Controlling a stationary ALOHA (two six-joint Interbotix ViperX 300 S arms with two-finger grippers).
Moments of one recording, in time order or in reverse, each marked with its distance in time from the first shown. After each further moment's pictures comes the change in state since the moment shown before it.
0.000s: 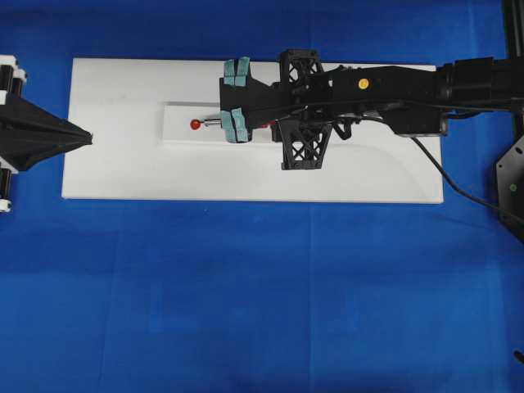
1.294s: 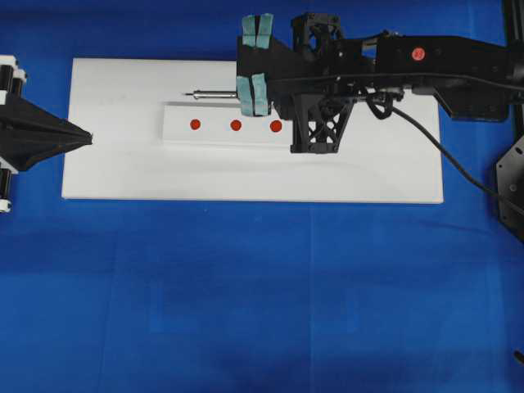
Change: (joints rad) left arm 0.002 -0.002 0.002 0.000 0.000 -0.002; right arm 0.011 -0.184 -0.055 0.002 0.117 0.000
